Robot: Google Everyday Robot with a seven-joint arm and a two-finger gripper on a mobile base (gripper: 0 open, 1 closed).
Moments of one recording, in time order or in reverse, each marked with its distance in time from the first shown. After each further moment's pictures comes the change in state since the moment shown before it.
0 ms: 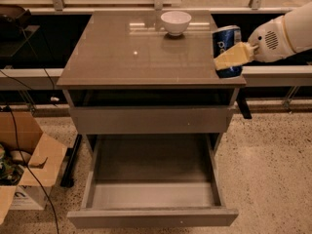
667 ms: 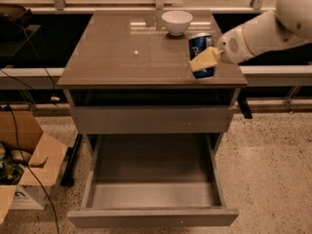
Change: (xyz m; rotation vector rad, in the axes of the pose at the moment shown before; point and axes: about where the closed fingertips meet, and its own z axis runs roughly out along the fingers) arm -0.018 -0.020 0.075 -0.009 0.023 0.008
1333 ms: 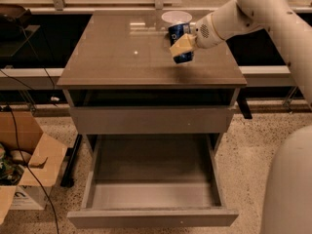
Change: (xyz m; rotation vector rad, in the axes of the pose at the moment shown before) arm -0.071 -0.019 0.069 -0.011 -0.007 -0.046
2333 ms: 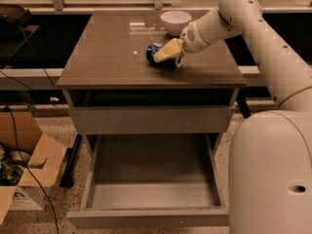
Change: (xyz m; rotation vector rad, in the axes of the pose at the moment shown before) arm -0.005 -0.009 0.059 -0.088 0.052 0.067
